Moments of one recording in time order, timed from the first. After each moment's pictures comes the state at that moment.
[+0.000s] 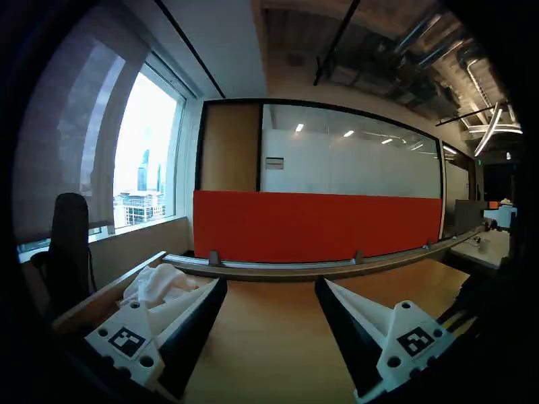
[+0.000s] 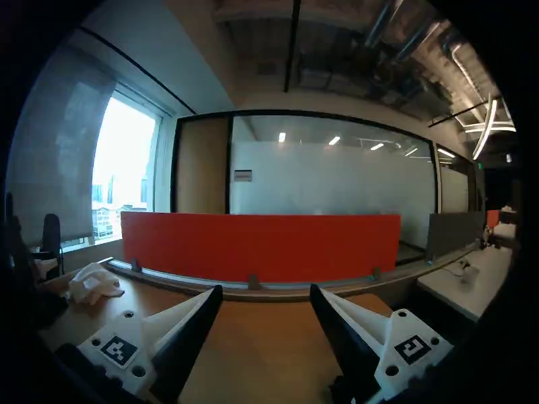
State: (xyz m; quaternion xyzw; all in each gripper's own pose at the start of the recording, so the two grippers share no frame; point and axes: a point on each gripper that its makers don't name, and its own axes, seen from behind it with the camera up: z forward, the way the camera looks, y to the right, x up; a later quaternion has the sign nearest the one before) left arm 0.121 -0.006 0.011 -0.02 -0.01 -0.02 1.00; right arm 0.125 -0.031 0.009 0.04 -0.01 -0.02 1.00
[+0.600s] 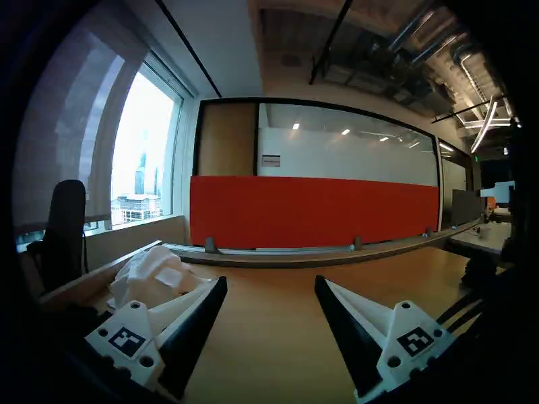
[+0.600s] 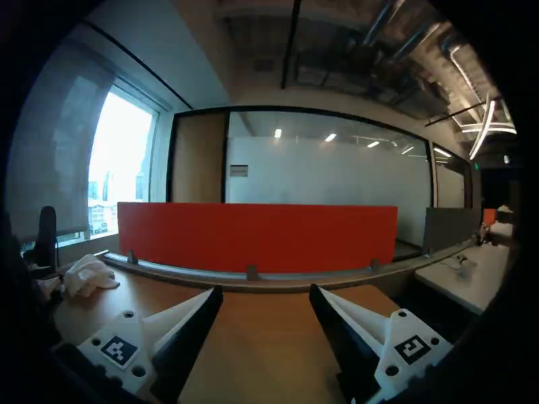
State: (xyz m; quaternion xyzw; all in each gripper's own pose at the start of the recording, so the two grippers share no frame) left arm 0.046 0.000 0.005 -0.02 0.00 -0.01 1.00; right arm 0.086 -0.038 0.005 0.02 -0.02 -0.02 1.00
